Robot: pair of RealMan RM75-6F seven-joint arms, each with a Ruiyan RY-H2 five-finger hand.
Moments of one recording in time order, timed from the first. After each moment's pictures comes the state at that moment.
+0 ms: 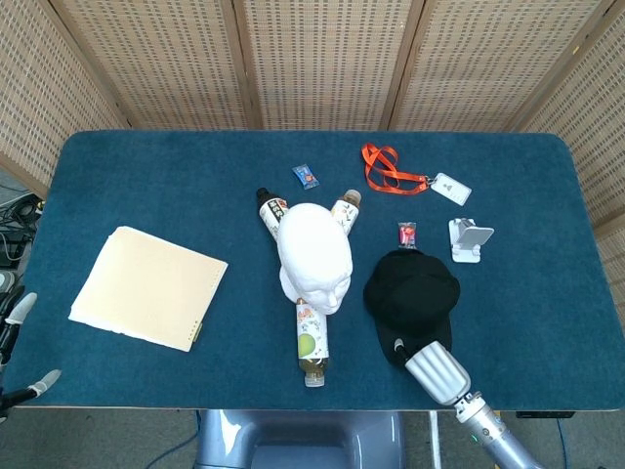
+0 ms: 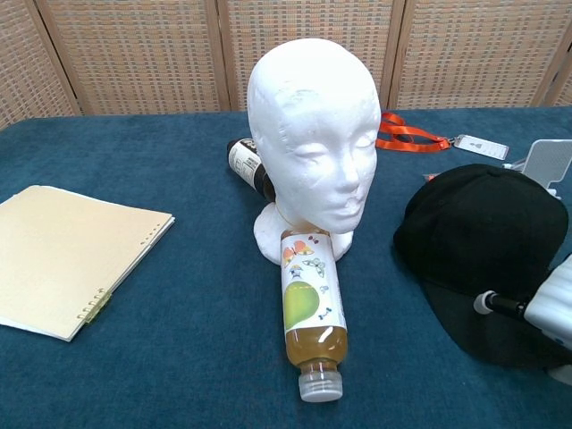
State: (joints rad) left arm 0.05 -0.98 0.04 -1.77 1.73 1.68 0.01; right arm 0.25 -1.63 -0.06 -1.08 -1.95 1.38 -0.55
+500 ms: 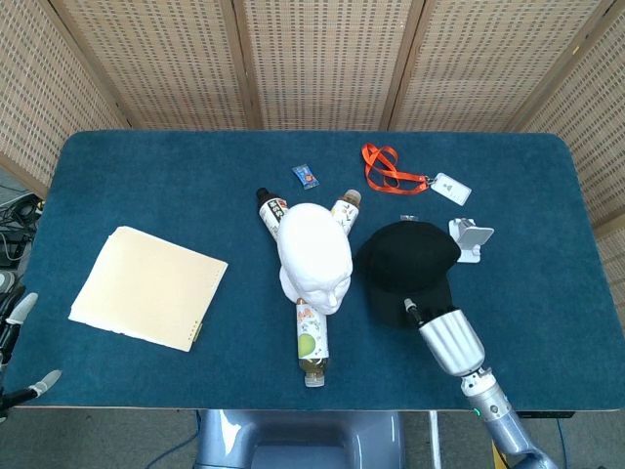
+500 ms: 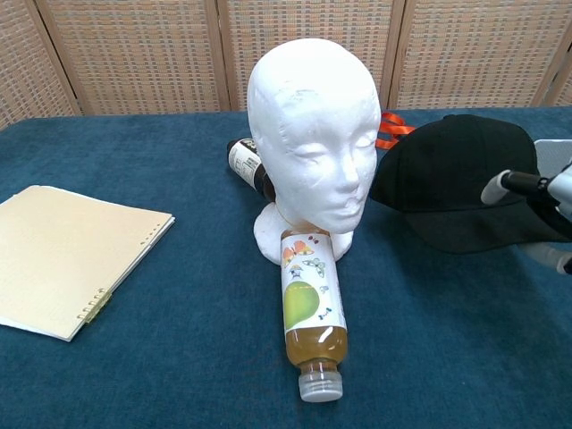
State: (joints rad) left arm 0.05 -0.98 0.04 -1.77 1.73 1.67 0.00; right arm 0.29 -1.64 0.07 -1.12 -1.87 1.54 -0.40
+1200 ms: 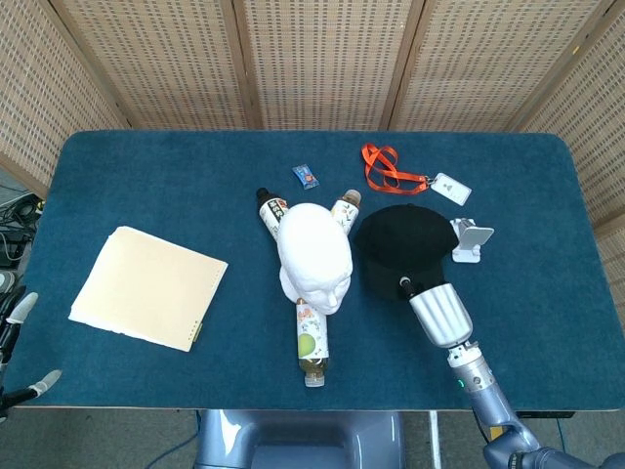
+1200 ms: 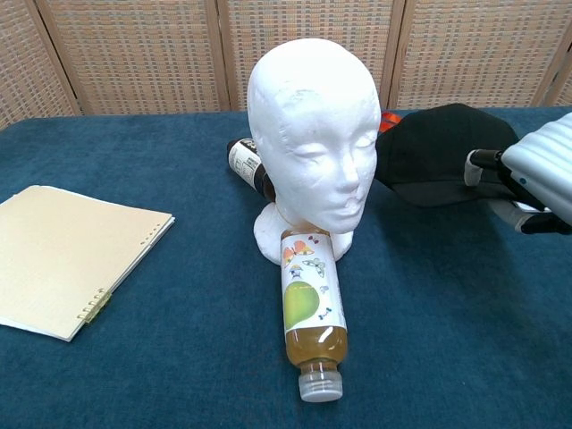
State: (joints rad) left arm 0.05 -0.97 0.04 -1.77 1.72 1.67 -0.01; right arm 0.38 -1.68 0.14 -1.11 -1.75 1.43 -0.48
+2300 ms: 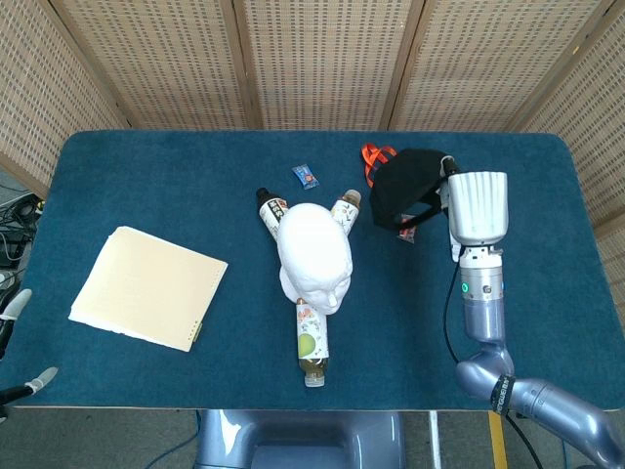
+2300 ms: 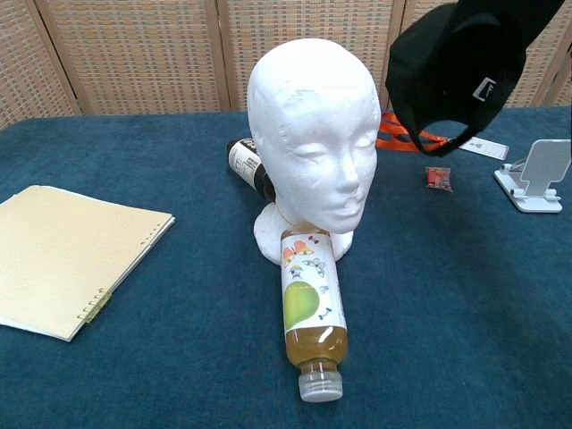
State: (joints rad) left arm 0.04 -0.96 0.04 -1.77 1.70 1.66 -0.06; right arm 0.63 -1.53 0.61 -1.45 -1.31 1.33 -0.79
